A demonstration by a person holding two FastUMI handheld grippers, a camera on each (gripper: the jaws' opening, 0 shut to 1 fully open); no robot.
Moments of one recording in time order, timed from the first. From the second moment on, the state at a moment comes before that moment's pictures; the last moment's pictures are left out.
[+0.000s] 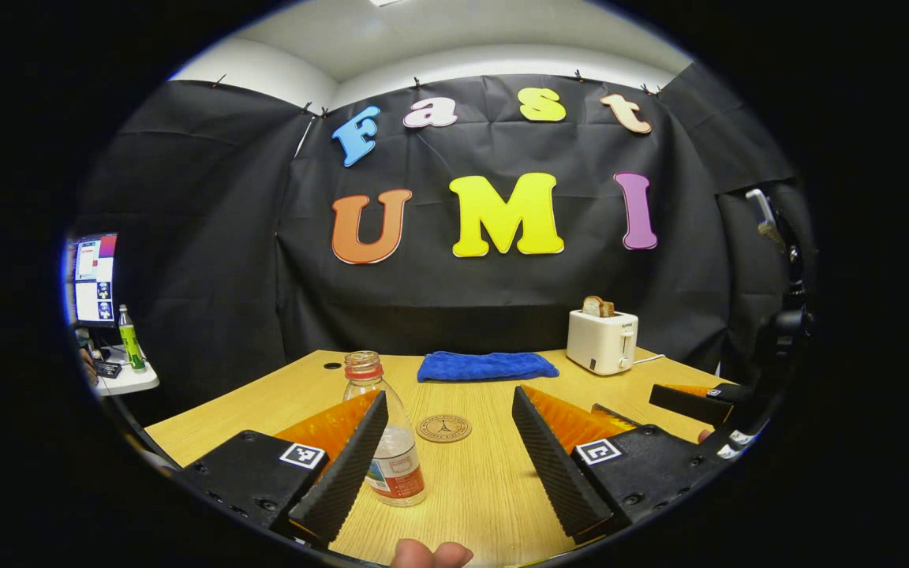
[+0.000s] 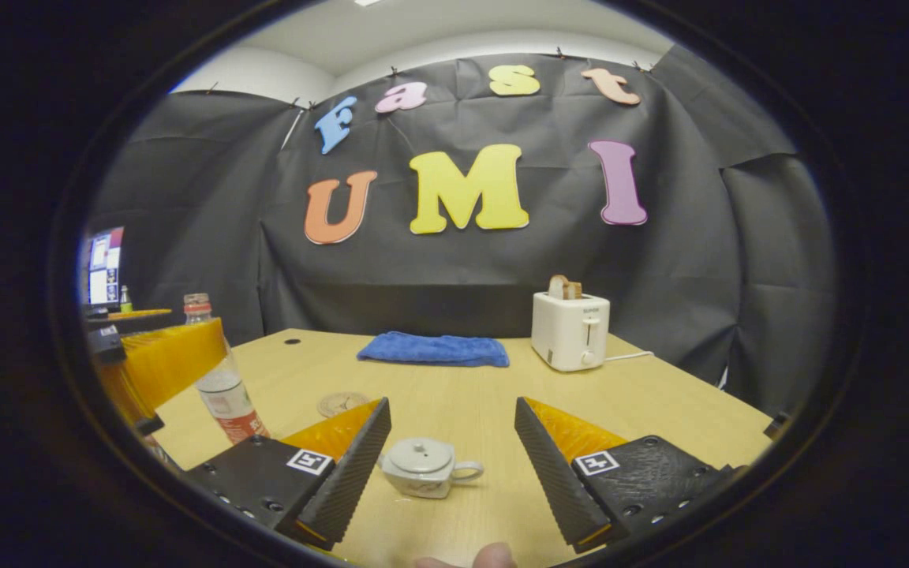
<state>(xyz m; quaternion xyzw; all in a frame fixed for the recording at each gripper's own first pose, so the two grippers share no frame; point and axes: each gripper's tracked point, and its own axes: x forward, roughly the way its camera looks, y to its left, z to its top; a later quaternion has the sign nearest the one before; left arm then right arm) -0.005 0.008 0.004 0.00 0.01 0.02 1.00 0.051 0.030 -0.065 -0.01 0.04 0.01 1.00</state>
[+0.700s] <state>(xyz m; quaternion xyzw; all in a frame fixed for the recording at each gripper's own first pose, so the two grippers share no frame) 0.001 0.028 0.006 0.00 0.01 0.03 1.00 0.103 0.060 -0.113 -0.04 0.10 0.03 0.99</state>
